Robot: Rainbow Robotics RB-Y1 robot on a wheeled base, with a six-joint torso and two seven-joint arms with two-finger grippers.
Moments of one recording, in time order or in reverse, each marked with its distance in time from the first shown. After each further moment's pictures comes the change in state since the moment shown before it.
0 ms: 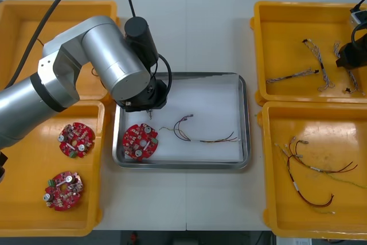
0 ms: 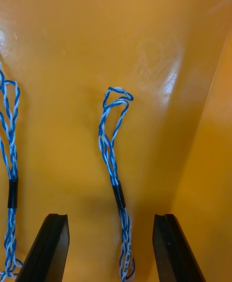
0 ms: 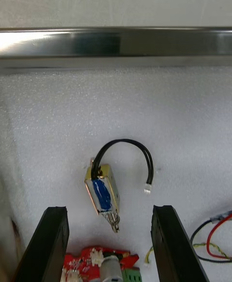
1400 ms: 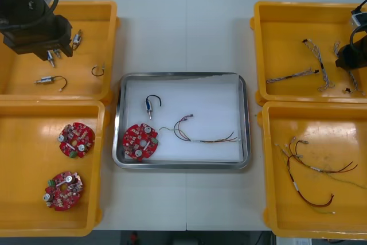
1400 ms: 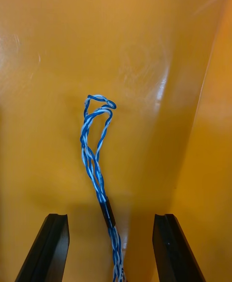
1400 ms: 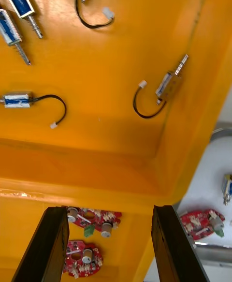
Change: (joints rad) right arm 0.000 0.007 0.001 0.056 0.004 -0.104 -0.016; left arm -0.061 0.223 0.517 0.220 0.183 0.325 -0.356
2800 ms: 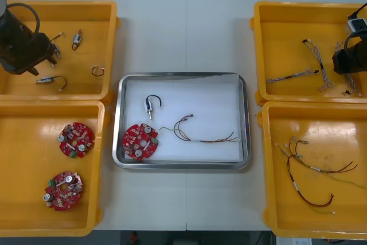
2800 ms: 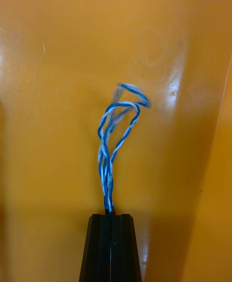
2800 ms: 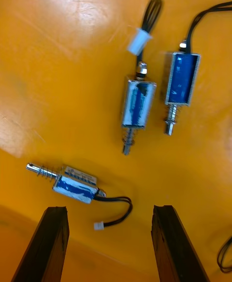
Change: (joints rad) right arm 0.035 0.019 0.003 -0.001 -0.029 -0.054 -0.033; left arm 0.023 -0.004 -0.041 0.512 -0.027 -0.443 0.093
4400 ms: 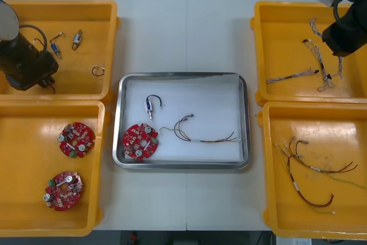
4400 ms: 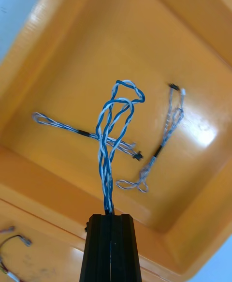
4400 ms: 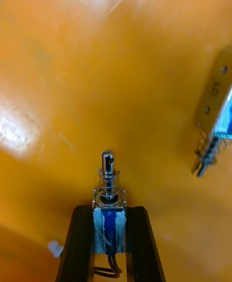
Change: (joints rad) right arm 0.103 0.000 0.140 -1.015 -0.104 0.837 -0.080; left arm 0.018 -0.026 -0.064 0.083 0.000 -0.049 0.001
